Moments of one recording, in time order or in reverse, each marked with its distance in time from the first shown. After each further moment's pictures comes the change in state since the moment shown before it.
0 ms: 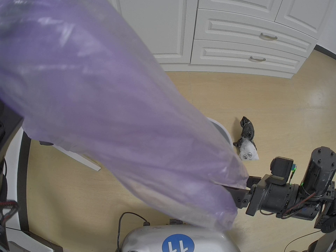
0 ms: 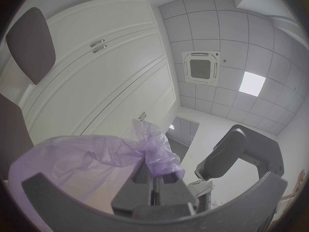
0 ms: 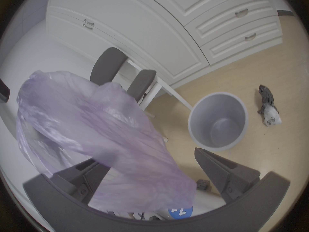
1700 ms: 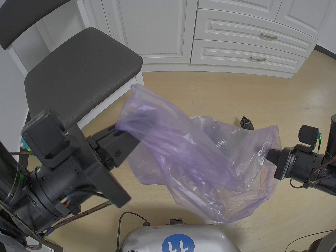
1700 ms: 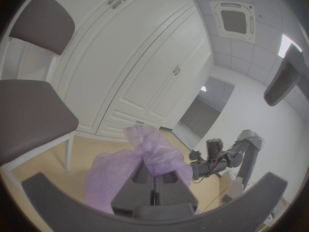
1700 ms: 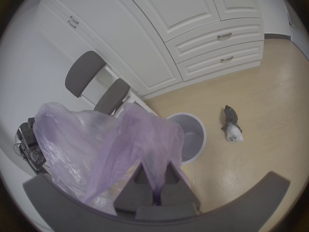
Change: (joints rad) left arm 0.124 0.162 -0.018 0.342 0.176 -0.006; right arm -0.147 -0.208 -0.236 0.521 -0.157 -0.103
